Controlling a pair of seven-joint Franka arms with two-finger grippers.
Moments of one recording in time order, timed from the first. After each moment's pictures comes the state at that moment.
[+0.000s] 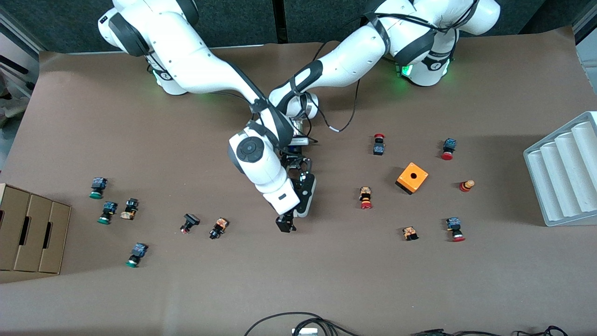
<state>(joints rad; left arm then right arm) -0.80 1.02 -0.39 -1.65 2.04 1.81 -2.57 0.69 0.73 -0.04 -1.46 0.14 2.55 -0.74</state>
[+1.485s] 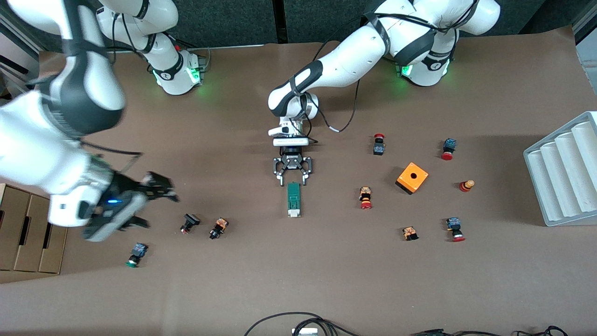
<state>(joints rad) -0.80 1.03 -0.39 -1.65 2.04 1.81 -2.56 0.15 0.28 -0.07 -1.48 0.34 1.87 -0.54</state>
